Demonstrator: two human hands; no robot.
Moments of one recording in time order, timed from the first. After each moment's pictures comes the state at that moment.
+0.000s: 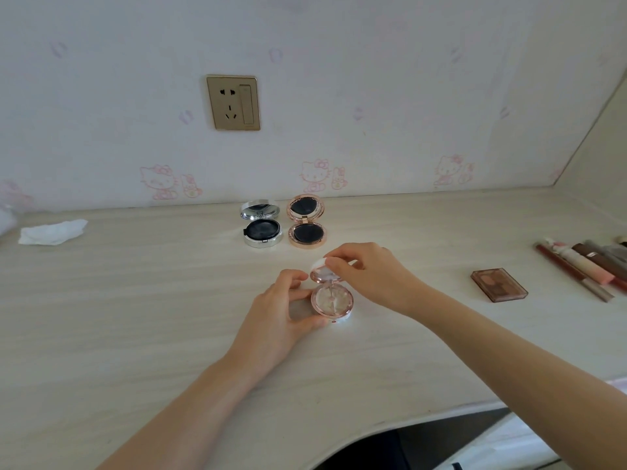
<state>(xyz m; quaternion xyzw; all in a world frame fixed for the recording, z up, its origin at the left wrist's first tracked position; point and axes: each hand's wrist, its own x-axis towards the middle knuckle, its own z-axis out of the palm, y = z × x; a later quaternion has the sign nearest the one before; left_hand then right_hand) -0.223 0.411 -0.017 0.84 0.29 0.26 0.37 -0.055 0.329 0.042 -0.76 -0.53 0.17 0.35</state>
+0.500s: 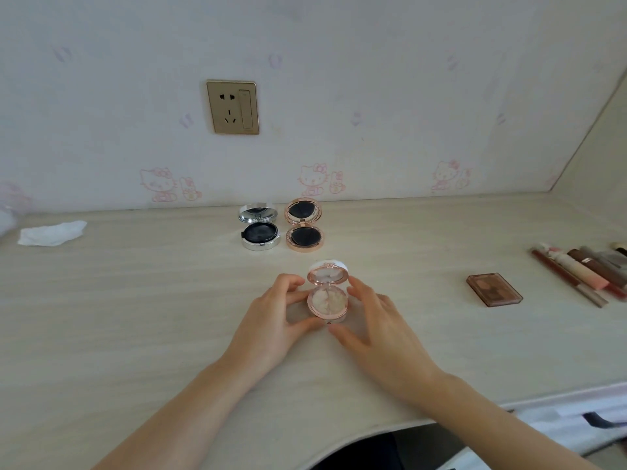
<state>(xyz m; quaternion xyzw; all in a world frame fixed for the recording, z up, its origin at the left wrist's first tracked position) -0.222 0.406 -0.016 0.84 0.30 0.27 0.37 -0.088 0.270 -0.011 -0.76 -0.54 0.06 0.36</state>
